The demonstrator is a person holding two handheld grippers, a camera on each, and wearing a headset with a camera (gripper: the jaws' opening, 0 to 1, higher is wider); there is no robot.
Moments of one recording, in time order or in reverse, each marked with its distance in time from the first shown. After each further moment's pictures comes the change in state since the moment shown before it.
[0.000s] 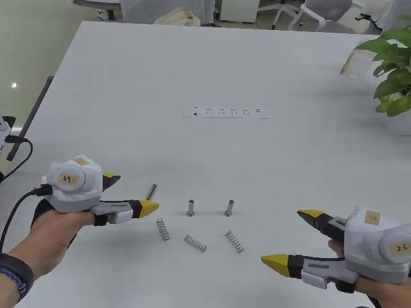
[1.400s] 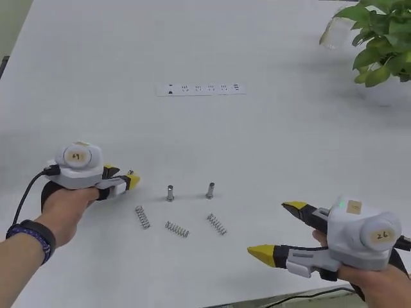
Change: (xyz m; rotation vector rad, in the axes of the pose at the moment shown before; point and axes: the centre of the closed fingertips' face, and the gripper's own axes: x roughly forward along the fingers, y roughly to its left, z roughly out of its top) left arm 0.073 0.029 -0.023 -0.101 0.103 0.081; right arm 0.000 -0.005 -0.025 0.070 0.036 -0.020
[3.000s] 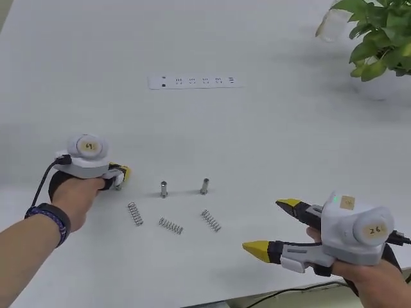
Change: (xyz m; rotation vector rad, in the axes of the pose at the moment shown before) left arm 0.031 0.012 -0.010 -0.024 0.084 0.088; right arm 0.004 -0.005 -0.004 0.018 0.028 0.002
